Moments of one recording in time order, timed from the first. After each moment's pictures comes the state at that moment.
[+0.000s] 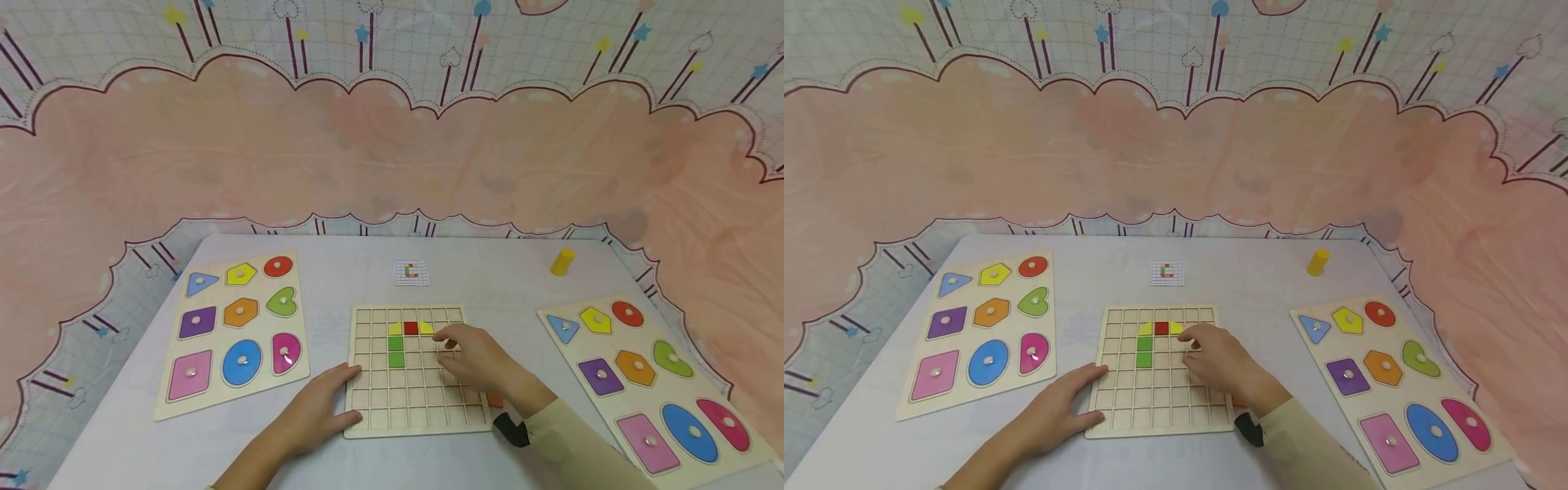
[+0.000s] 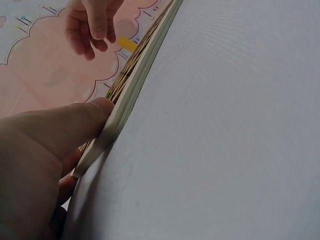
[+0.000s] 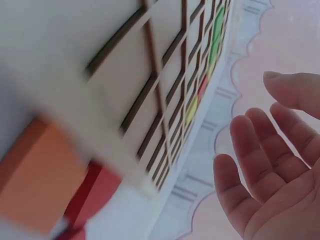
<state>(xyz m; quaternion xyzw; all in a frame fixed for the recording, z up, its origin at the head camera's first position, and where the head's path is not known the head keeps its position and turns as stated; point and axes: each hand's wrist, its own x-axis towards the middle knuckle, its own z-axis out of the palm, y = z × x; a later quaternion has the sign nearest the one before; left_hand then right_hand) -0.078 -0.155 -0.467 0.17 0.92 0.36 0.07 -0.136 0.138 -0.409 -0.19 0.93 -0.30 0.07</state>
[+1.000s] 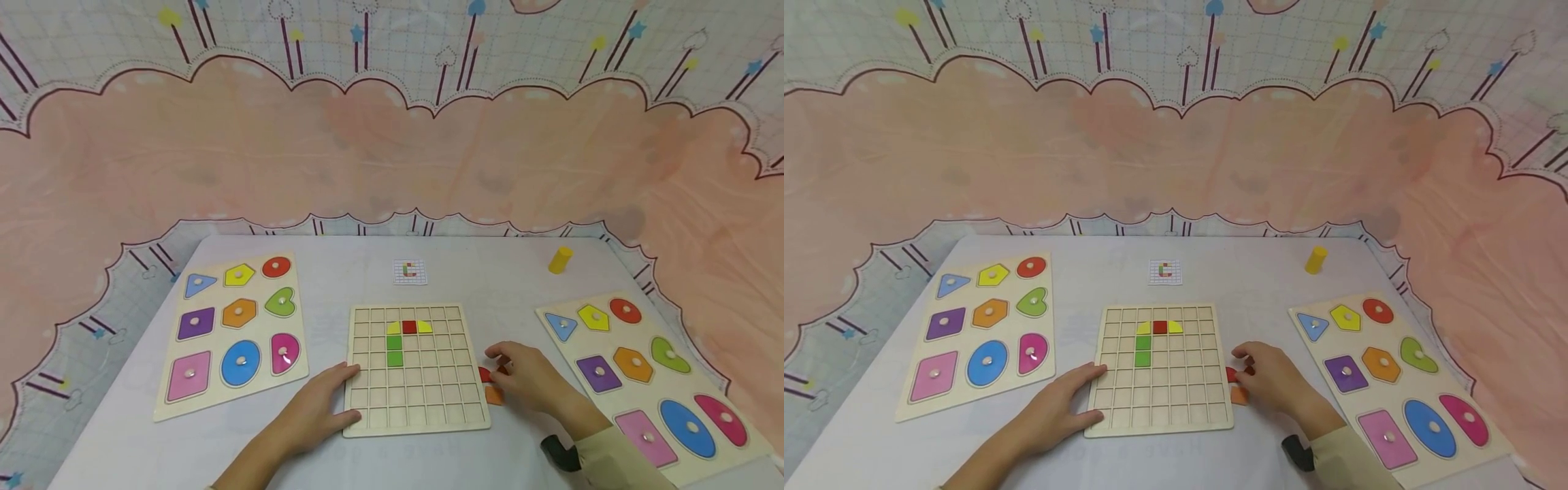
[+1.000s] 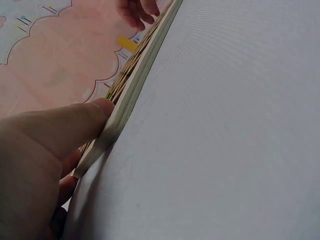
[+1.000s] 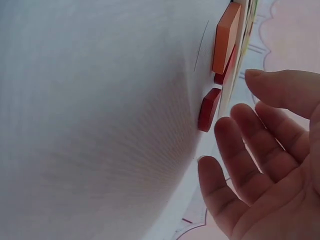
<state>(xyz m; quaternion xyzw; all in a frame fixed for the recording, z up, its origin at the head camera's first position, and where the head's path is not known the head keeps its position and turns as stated) -0.079 -0.154 -0.467 0.16 0.92 0.35 0.06 -0.117 0.216 -0.432 -0.11 0.95 -0.29 0.09</state>
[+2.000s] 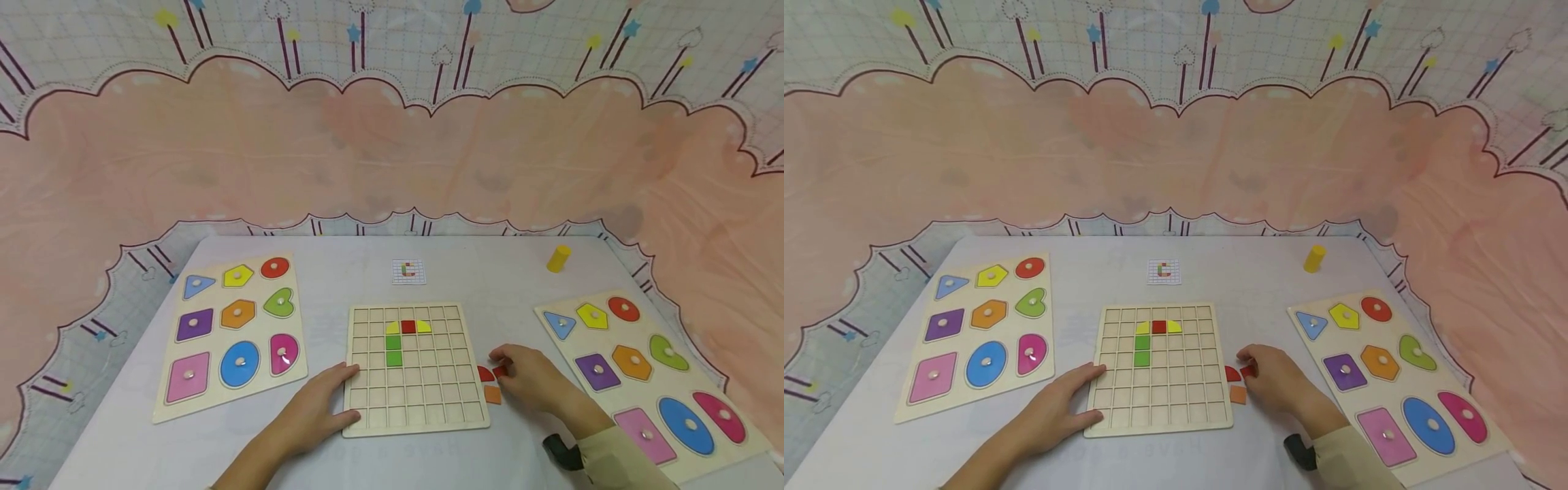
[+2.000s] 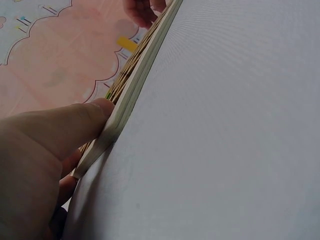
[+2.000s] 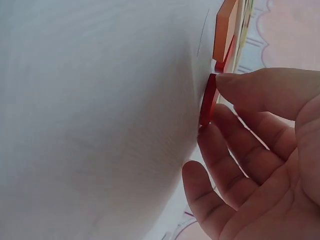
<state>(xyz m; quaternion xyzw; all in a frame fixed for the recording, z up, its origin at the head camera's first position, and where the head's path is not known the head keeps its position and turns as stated) -0.078 -0.154 -0.466 0.16 0.92 0.35 0.07 -0.117 0.223 -0.435 -0.12 0.95 -0.27 0.10</state>
